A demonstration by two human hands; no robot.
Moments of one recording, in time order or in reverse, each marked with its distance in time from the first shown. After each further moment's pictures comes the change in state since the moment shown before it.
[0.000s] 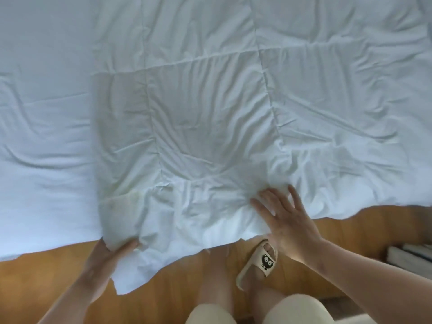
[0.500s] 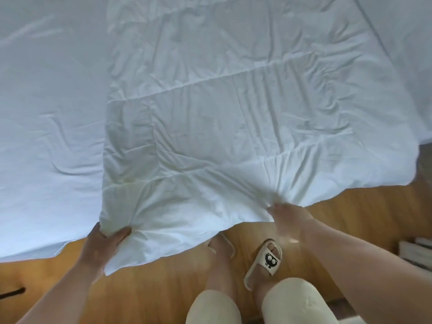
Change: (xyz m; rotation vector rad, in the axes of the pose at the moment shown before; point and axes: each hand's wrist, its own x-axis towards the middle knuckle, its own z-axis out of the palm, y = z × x) left_hand -0.083 0.024 0.017 0.217 0.332 0.123; right_hand -0.065 0.035 -0.008 0.216 -0.501 0.231
